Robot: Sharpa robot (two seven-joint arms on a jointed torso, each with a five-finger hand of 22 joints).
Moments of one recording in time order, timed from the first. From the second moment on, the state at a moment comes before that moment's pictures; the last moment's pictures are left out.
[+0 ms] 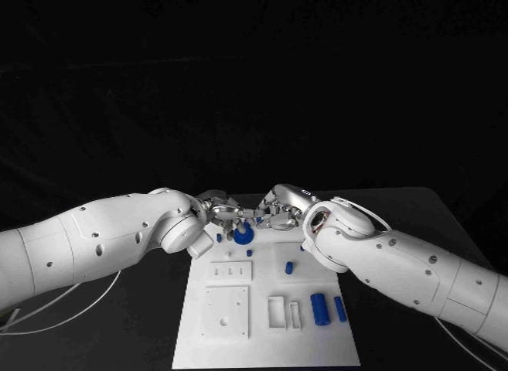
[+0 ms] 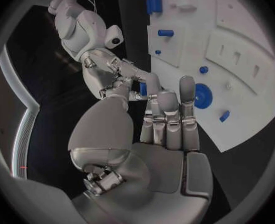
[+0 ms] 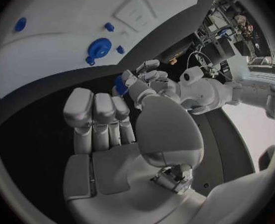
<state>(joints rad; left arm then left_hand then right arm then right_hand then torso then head) 1.47 -0.60 -0.18 1.28 -0.48 -0.14 -0.24 1.10 -0.13 0.07 0.20 0.21 1.17 0.02 0.07 0.78 1.43 -0.06 0.50 0.32 1.32 -0.11 1.21 0.50 0.04 1.05 -0.13 0.97 0.69 1.12 -0.51 0.24 1.31 -1.56 -0.24 -0.18 1.28 -0.05 0.37 -0.20 0.05 1.20 0.08 0.06 0.07 1.29 -0.02 1.10 1.24 1.45 -0.09 1.02 1.16 0.08 1.47 -0.11 0.97 1.31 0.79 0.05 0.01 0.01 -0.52</state>
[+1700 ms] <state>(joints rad) 1.47 -0.58 -0.18 1.26 -0.56 -0.13 -0.28 1.14 -0.08 0.05 0.11 0.18 1.17 0.02 0.07 0.77 1.43 -0.06 0.50 0.31 1.32 -0.11 1.22 0.48 0.04 1.05 -0.12 0.91 0.77 1.12 -0.50 0.24 1.32 -1.58 -0.22 -0.21 1.28 -0.05 0.37 -0.20 0.05 1.21 0.08 0.06 0.07 1.29 -0.01 1.10 1.24 1.45 -0.09 1.02 1.16 0.08 1.47 -0.11 0.97 1.31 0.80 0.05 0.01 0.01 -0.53</state>
